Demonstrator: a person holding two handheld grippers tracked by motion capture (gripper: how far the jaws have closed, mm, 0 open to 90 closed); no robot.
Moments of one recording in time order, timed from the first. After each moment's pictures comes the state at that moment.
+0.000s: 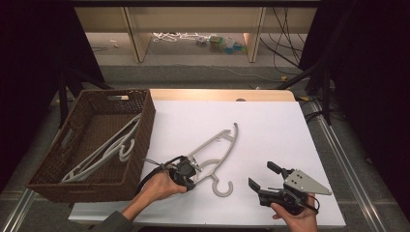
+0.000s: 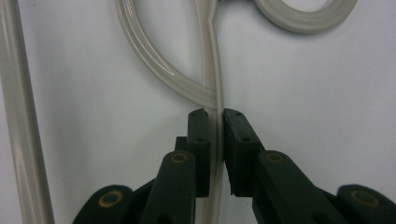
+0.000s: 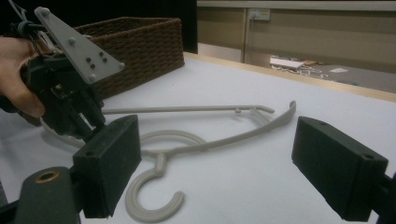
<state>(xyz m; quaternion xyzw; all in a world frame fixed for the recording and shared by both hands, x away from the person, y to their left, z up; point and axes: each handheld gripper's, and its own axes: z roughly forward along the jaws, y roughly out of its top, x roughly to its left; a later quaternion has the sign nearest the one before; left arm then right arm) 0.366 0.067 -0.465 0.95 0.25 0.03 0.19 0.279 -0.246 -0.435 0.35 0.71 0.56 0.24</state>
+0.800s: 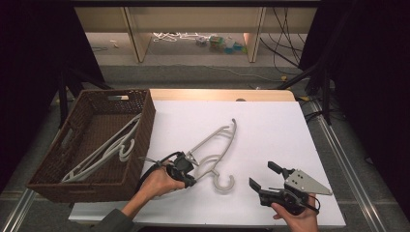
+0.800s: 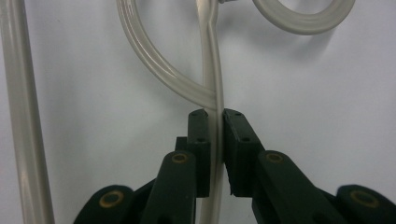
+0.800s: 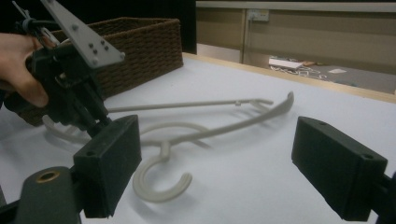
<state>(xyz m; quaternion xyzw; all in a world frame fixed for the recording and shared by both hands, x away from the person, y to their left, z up) 0.374 0.079 -0.458 0.92 0.29 0.01 0.27 0.278 -0.248 -0.435 0.35 0.71 0.56 0.24</state>
